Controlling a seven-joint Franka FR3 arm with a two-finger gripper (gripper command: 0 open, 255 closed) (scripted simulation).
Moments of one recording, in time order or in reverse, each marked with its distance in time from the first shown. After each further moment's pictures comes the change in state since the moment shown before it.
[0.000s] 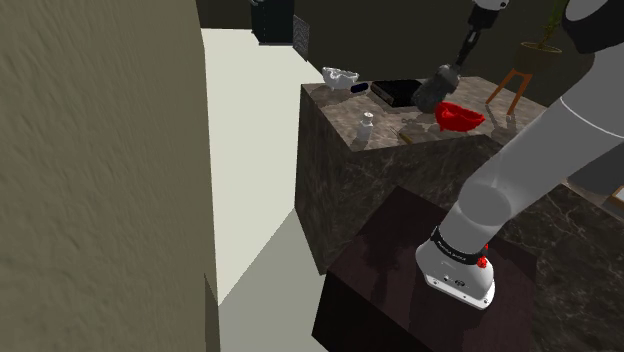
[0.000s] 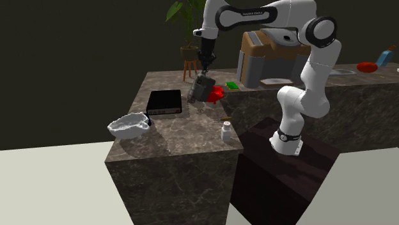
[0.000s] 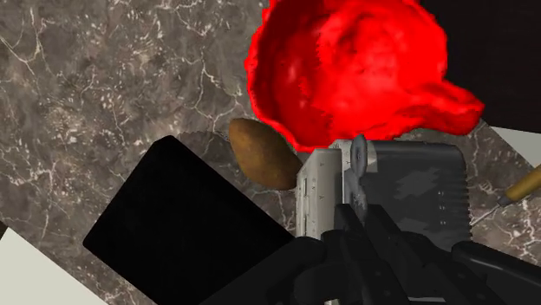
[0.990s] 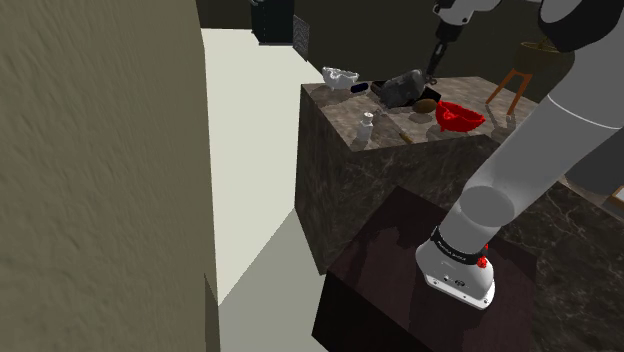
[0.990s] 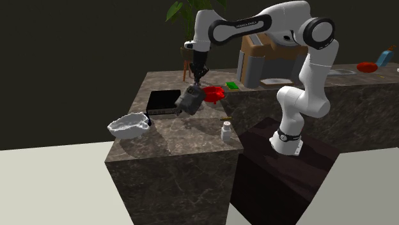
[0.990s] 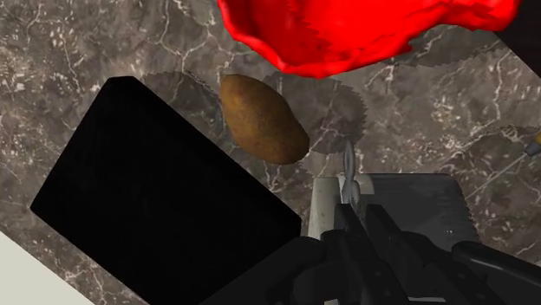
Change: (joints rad) arm 0.052 0.089 0.047 -0.072 0.052 0.129 0.098
